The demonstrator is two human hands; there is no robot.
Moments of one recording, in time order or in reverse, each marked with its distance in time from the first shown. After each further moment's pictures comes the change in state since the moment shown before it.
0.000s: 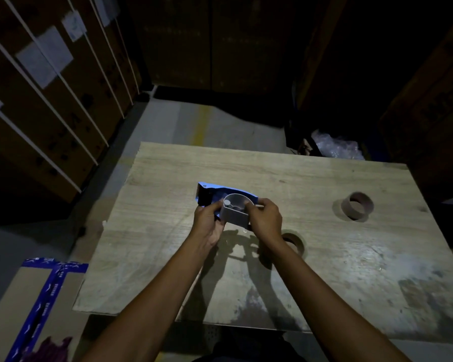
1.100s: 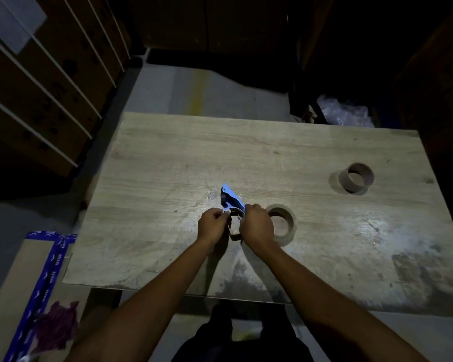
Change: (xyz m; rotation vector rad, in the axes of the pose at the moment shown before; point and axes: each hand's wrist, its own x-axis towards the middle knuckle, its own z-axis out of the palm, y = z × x) left_hand 0.012 -0.101 -0.049 1.186 0.195 0.087; right_hand 0.016 0.105 -0.003 -0.805 -0.163 -0.303
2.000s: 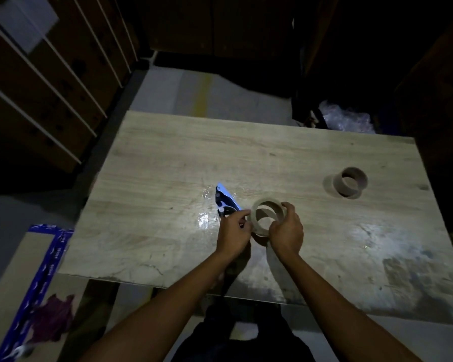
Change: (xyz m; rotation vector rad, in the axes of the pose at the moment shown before) left_hand -0.064 0.029 0.050 -0.009 -0.078 0.314; right_hand -0.023 0.072 -0.027 0.423 0.282 0.346
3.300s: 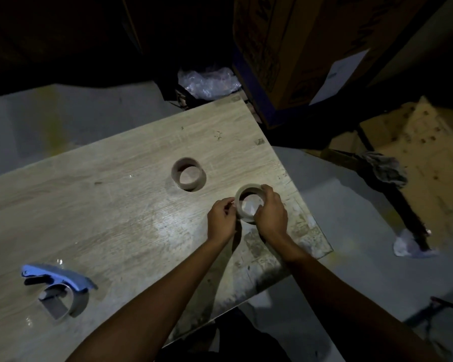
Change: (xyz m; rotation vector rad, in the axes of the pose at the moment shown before) left_hand 0.030 0.115 0.355 0.122 -0.349 0.061; right_hand 0.156 0.237 -0.218 -0.095 0.116 0.260
